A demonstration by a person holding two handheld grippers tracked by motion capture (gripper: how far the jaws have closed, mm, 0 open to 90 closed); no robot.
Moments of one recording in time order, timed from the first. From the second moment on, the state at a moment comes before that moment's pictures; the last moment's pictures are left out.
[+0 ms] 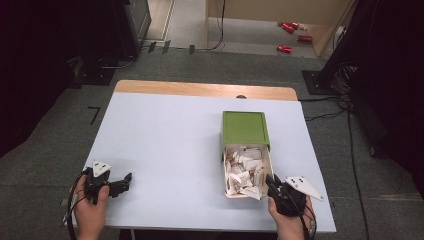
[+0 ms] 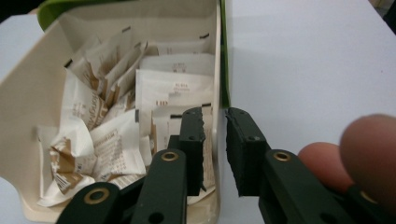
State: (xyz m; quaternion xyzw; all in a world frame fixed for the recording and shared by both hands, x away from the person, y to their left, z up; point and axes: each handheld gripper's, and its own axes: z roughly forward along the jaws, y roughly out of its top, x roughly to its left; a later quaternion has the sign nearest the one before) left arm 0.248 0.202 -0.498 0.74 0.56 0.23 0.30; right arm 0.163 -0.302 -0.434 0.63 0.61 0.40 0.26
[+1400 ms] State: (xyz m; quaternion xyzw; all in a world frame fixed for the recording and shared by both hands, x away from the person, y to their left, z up) left arm 0.248 0.202 -0.498 0.74 0.56 0.23 0.30; right arm 0.181 -0.273 -0.380 0.61 0.61 0.45 0.22
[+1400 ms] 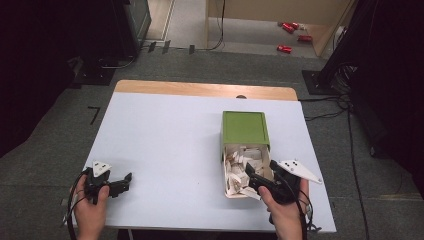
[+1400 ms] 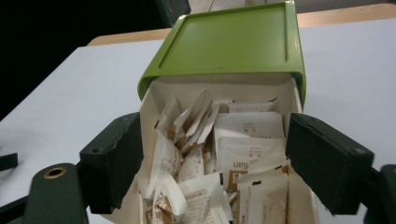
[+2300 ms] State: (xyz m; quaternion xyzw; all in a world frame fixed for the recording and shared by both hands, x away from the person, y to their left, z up) left arm 0.248 0.202 -0.498 0.74 0.56 0.23 0.30; right arm 0.189 -0.246 -0.402 0.59 0.64 0.43 0.23
